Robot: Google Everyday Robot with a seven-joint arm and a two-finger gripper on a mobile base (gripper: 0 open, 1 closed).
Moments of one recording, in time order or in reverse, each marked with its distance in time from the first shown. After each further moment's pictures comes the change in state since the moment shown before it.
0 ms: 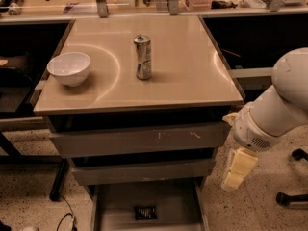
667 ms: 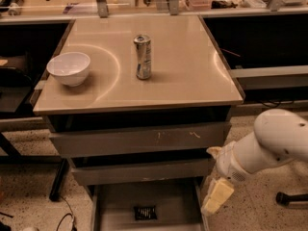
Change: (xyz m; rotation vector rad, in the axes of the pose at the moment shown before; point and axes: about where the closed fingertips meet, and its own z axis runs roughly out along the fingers) arm 0.016 0.029 0.117 -0.113 -0.166 0.079
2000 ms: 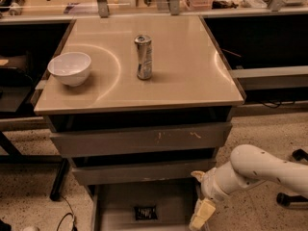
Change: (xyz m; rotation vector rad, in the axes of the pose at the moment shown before) arm 0.048 -0.005 0.142 -0.114 -0.086 -0.028
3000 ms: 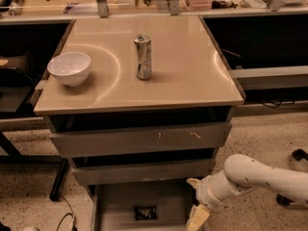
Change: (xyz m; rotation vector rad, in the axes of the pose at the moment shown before) arm 0.016 -0.003 0.049 -0.040 -0.034 0.004
